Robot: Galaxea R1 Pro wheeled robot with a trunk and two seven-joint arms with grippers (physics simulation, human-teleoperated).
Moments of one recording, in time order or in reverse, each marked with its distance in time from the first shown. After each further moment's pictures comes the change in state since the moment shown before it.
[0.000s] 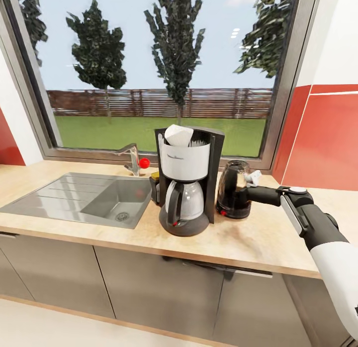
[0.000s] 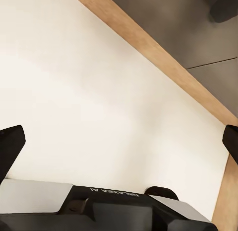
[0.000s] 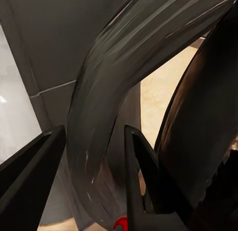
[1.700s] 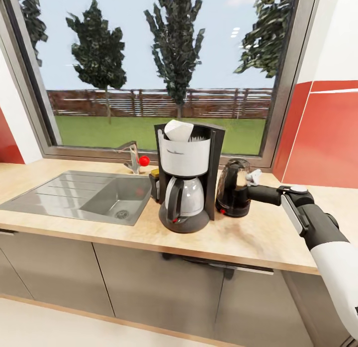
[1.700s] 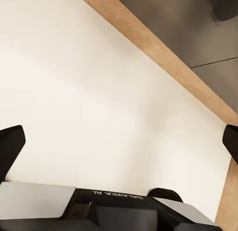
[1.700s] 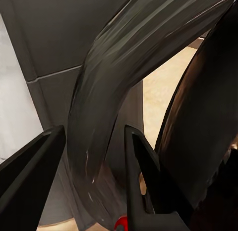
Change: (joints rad) left arm 0.000 0.000 0.000 0.000 0.000 0.000 0.000; right arm -0.001 -0.001 -0.003 -0.002 -0.024 -0.007 -0.002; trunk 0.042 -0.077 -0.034
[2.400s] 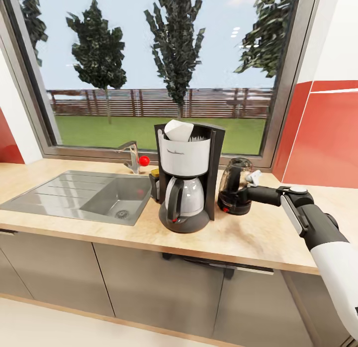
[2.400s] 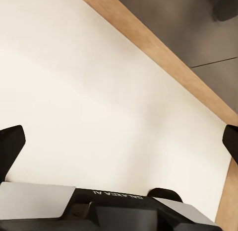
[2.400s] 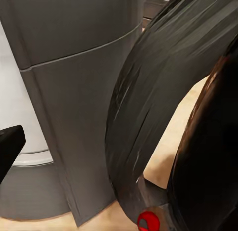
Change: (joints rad) left arm 0.000 0.000 0.000 0.000 0.000 0.000 -0.001; right arm 0.001 0.000 0.002 0.003 0.019 0.004 0.001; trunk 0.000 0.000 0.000
